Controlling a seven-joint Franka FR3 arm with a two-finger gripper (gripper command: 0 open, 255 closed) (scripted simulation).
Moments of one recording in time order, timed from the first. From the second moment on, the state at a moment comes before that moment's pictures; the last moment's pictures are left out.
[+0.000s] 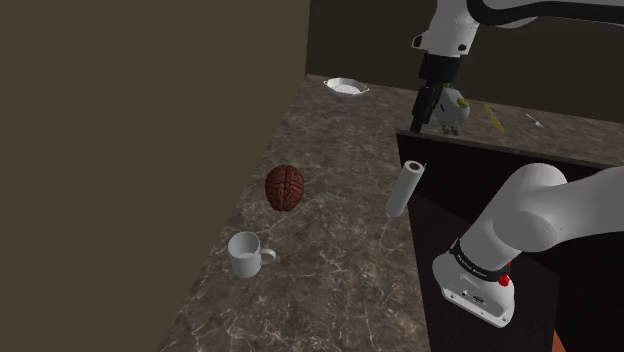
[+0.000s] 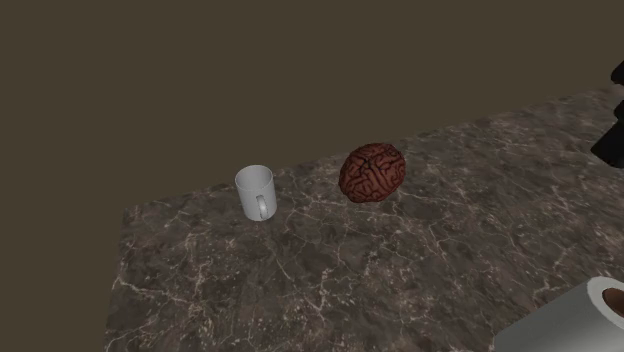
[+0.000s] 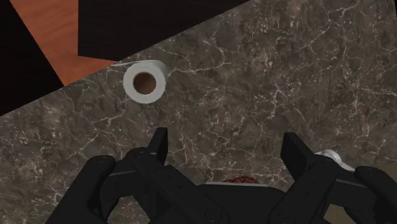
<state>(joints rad) -0.01 -0.79 -0.04 -2.44 0.10 1.52 -0.16</state>
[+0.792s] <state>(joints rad) 0.07 -0.68 0.18 -2.51 0.23 1.78 0.04</state>
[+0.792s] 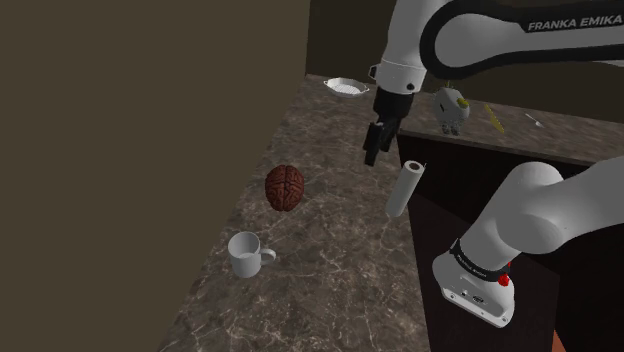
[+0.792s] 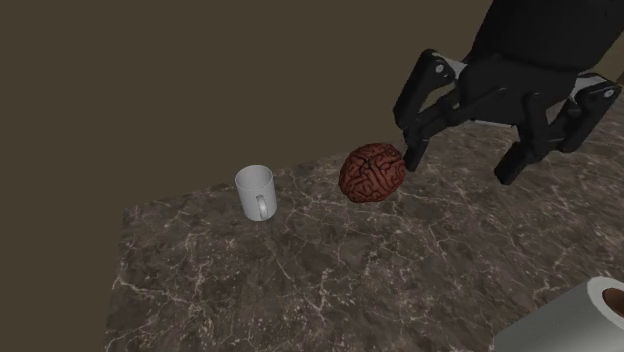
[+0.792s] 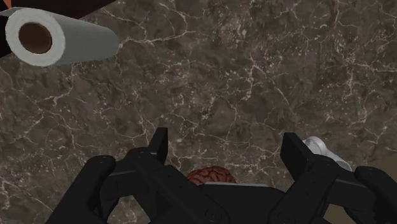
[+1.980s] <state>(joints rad) 0.10 -0.11 0.58 -2.30 0.11 2.23 0.51</state>
